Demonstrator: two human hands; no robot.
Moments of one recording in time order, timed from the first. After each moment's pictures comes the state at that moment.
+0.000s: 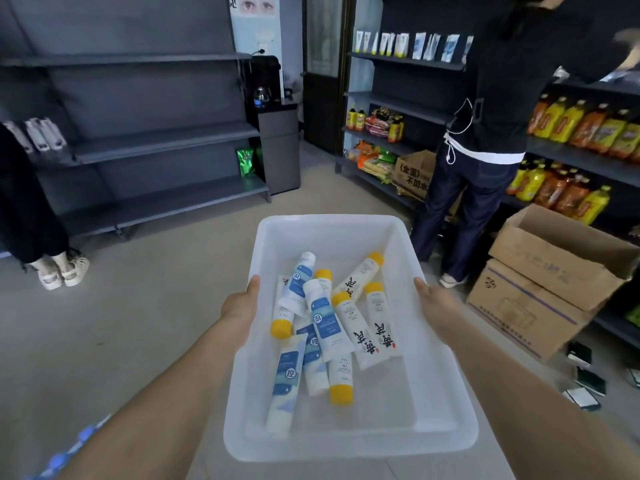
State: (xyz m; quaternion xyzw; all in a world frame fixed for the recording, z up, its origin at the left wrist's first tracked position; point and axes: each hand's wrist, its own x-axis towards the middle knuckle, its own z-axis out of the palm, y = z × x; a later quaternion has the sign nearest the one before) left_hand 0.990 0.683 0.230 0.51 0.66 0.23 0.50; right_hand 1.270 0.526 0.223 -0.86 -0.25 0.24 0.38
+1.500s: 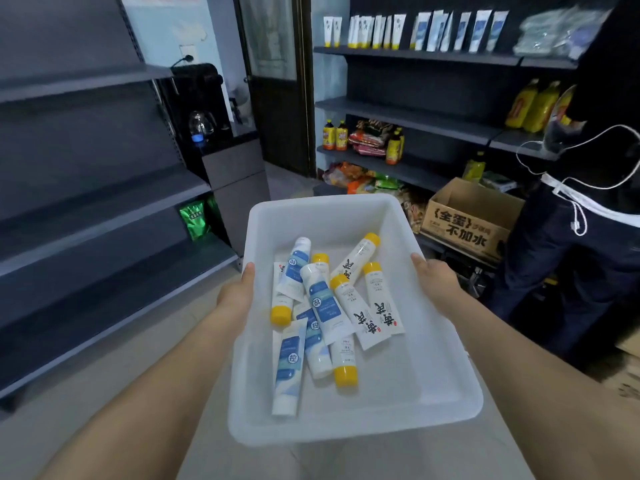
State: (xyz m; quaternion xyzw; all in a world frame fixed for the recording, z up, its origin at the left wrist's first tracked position) left_hand 1.325 1.522 0.233 0.57 0.61 0.20 0.52; right_hand 1.568 1.310 0.240 -0.89 -0.18 0.18 0.38
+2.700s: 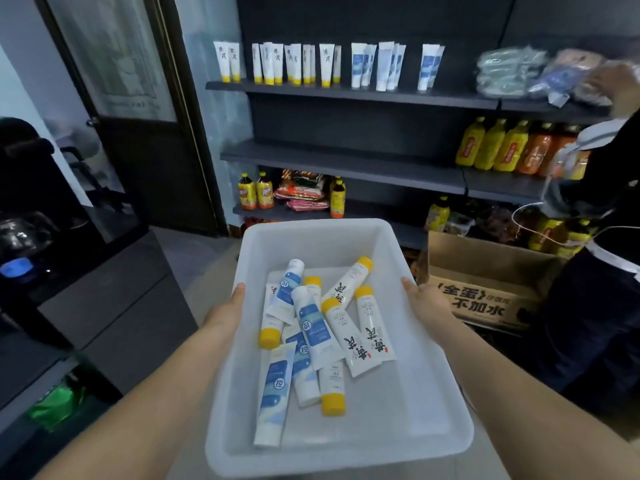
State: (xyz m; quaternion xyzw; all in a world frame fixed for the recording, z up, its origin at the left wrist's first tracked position) left_hand 1.738 2.066 0.232 0.68 0.47 0.06 0.55; right_hand 1.862 1.760 0.251 -0.91 0.04 0.11 0.39
